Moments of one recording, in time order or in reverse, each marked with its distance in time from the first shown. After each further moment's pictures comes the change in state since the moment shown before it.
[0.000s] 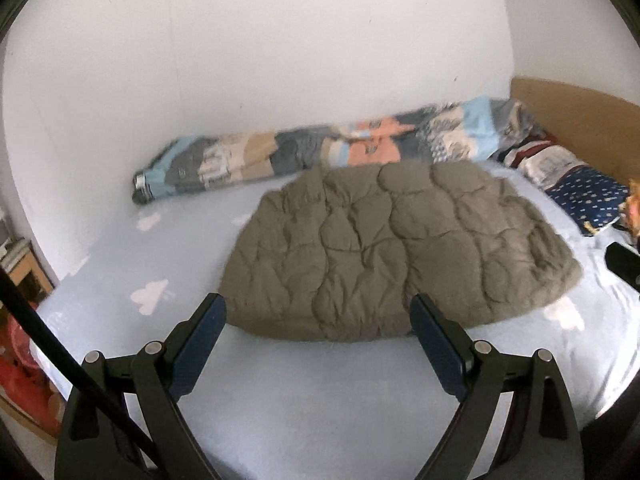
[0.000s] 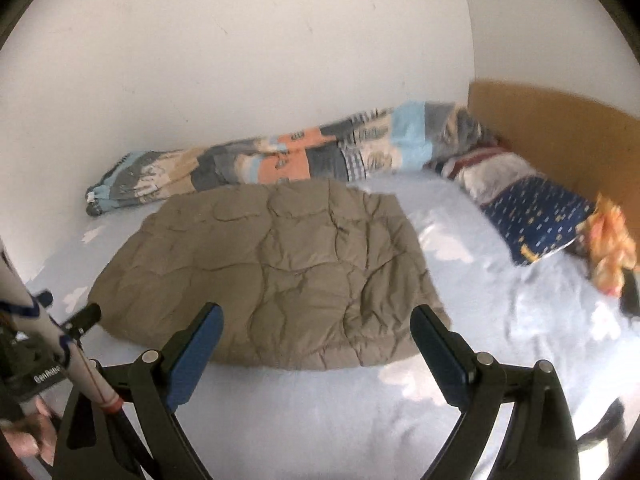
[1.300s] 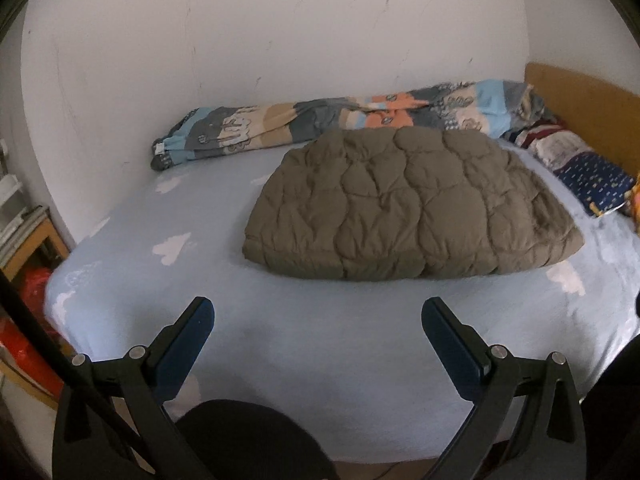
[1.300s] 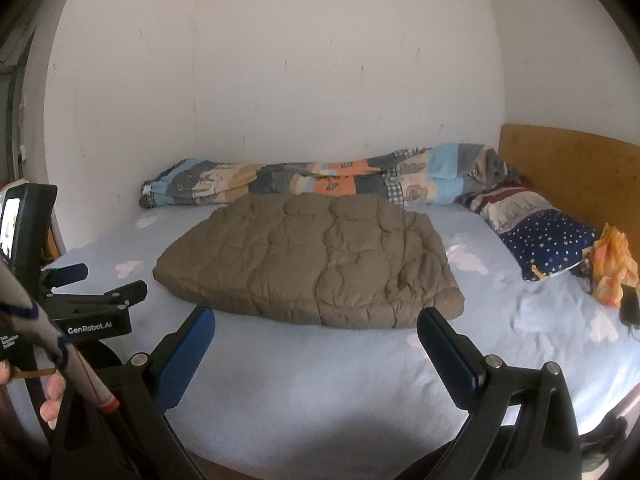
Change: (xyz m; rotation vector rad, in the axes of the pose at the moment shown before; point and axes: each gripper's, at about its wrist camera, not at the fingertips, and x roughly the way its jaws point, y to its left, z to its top) left arm -0.015 0.007 -0.038 -0.034 0.134 0.069; right arm -0.086 0.032 -0.060 -0.091 -0.102 0.122
